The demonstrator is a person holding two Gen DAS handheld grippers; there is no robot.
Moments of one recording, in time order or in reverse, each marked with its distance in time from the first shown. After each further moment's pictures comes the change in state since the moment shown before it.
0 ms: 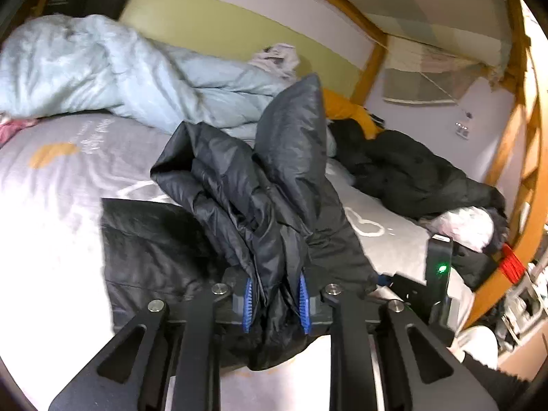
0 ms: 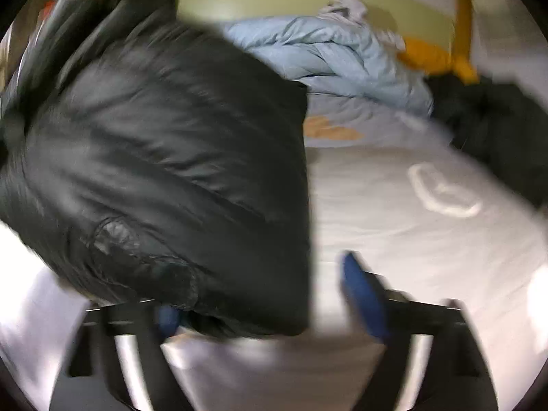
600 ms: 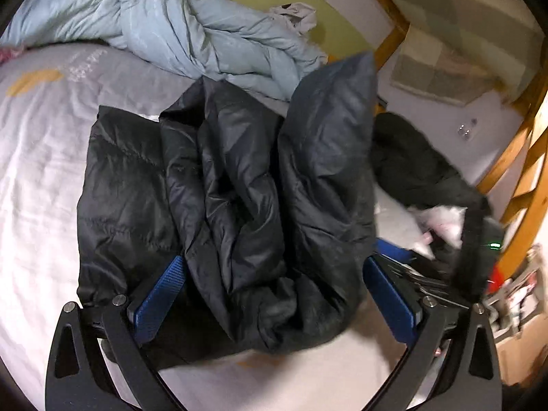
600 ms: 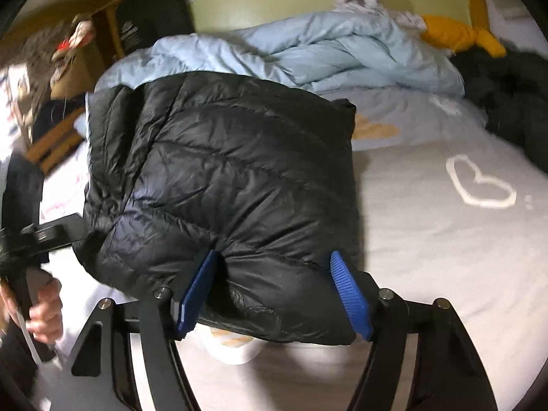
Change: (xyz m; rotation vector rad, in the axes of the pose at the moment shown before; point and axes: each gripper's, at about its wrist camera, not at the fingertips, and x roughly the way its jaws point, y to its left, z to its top) left arm 0.054 0.034 -0.018 -0.116 0.178 -0.115; right arm -0.020 0.005 0.019 -0.020 0.035 0.150
